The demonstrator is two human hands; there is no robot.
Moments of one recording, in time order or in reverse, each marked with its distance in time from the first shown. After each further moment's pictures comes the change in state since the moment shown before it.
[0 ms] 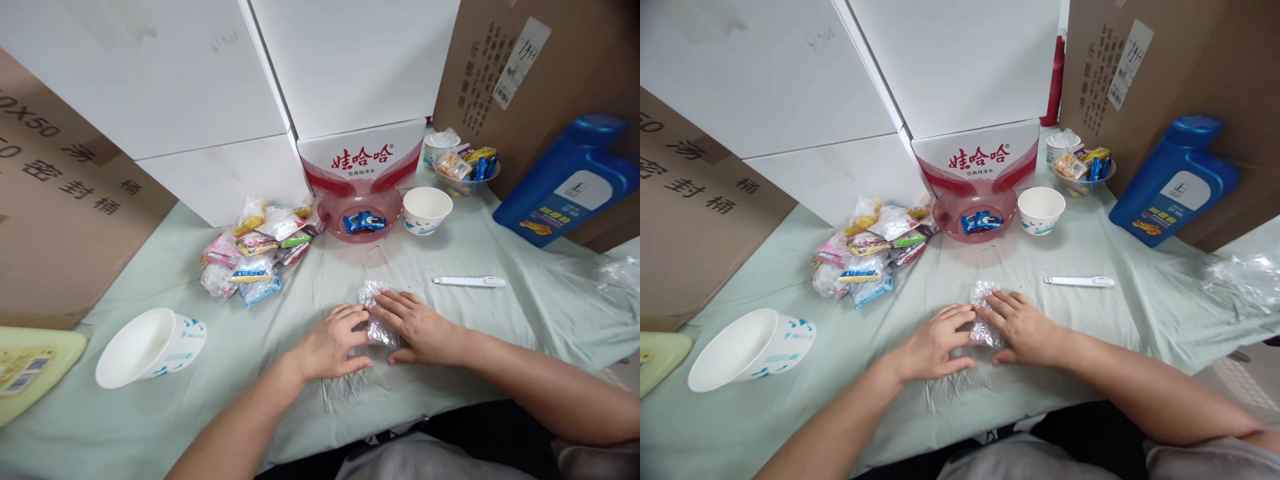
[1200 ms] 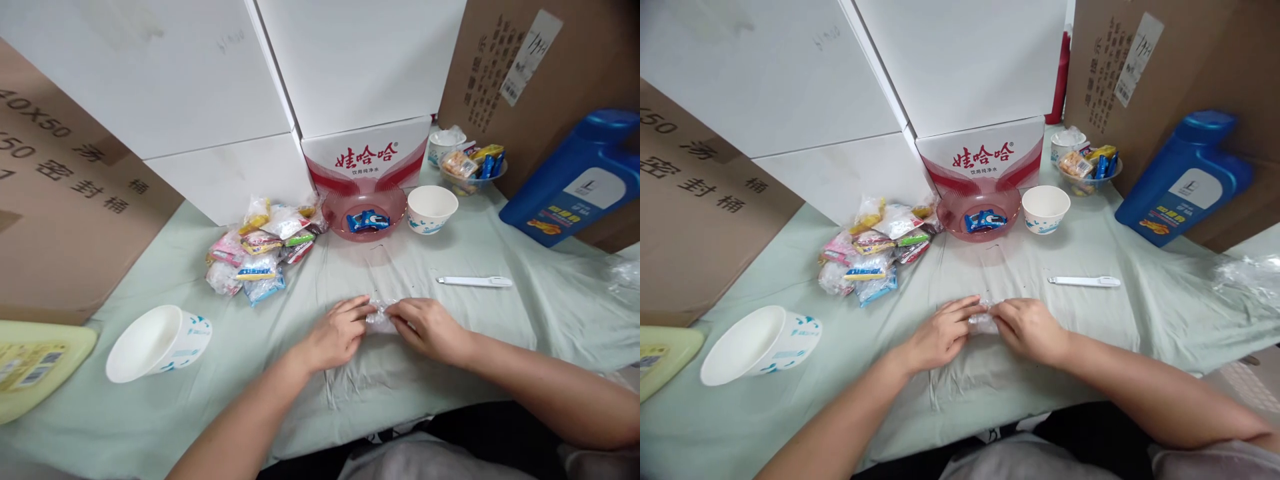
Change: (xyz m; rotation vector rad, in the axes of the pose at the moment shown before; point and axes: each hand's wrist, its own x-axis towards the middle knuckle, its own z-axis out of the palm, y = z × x) left_hand 0.001 -0.009 0.011 -0.019 0.037 -0.052; right_hand 0.004 -0.011 -0.012 0.143 0.295 0.075
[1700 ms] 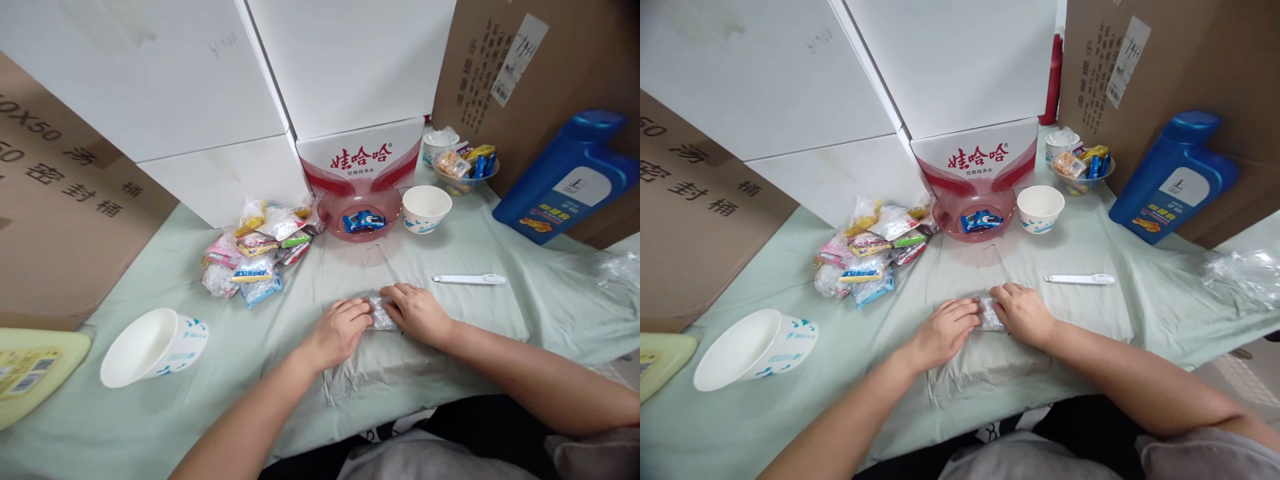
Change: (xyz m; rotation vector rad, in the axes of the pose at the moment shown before) left_hand 0.007 0.009 0.003 0.134 0.155 0.048; right_hand 0.010 0.017 0.017 -0.251 -0.006 0.173
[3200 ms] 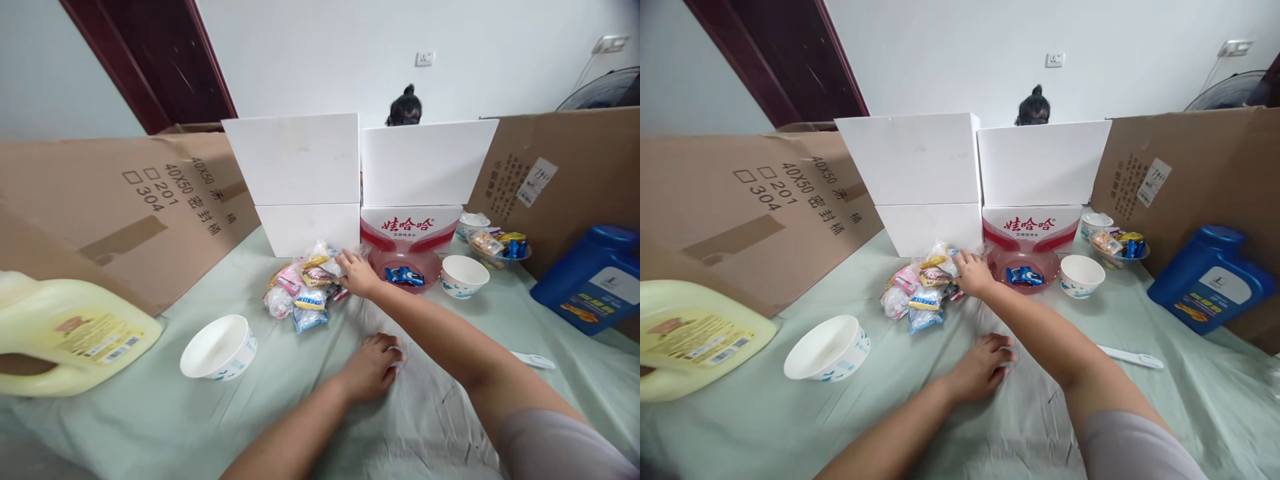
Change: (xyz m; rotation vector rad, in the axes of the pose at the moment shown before) left_hand -0.013 -0.026 0.018 -0.112 0.022 -0.224; right_hand 0.245 -0.080 0.012 0.049 0.090 -0.177
